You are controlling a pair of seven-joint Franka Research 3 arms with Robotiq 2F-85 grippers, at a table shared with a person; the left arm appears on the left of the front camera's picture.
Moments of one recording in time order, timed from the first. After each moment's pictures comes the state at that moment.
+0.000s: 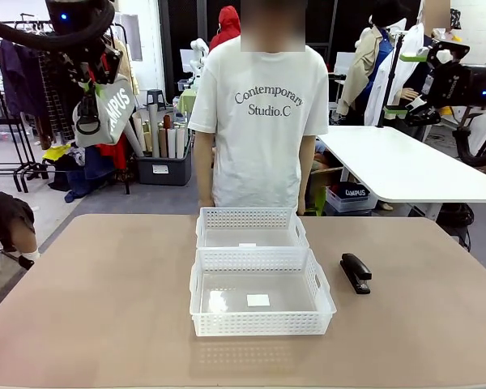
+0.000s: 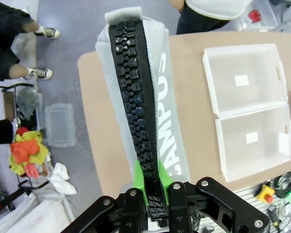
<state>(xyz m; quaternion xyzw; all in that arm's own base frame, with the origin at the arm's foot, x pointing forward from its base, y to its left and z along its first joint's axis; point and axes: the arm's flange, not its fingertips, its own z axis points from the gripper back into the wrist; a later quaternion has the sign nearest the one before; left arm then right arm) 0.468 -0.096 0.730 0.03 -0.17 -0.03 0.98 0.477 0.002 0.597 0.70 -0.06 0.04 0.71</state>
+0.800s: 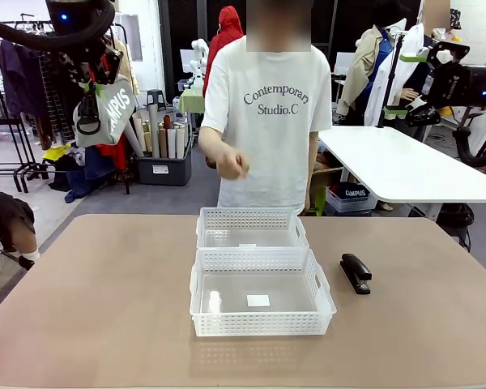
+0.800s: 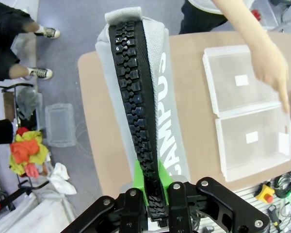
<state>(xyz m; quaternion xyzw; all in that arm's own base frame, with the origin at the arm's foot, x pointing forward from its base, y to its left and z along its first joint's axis) 0.468 -0.096 0.730 0.03 -0.17 -0.03 0.98 0.477 0.002 0.597 0.70 -0.06 0.04 0.71</state>
